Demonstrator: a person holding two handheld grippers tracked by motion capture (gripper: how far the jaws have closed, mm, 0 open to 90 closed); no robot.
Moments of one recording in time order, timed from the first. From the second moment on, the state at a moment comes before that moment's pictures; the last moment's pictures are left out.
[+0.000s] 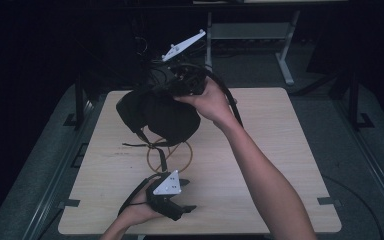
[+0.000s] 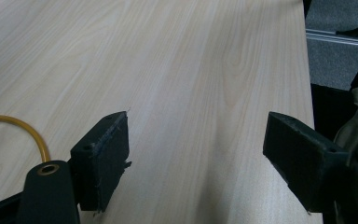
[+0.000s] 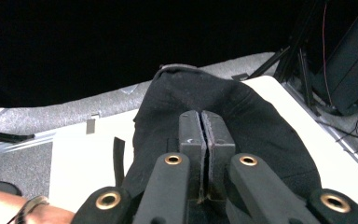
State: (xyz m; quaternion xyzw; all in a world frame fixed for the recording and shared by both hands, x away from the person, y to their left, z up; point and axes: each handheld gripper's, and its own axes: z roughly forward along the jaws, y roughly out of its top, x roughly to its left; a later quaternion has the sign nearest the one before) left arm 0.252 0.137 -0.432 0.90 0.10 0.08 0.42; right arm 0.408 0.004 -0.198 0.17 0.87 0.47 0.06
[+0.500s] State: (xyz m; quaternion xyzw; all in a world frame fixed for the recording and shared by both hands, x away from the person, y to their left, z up) left arm 0.249 0.137 -0.430 0.90 0.10 0.07 0.42; right arm 0.410 0.019 -0.216 0.19 0.86 0.47 0.07
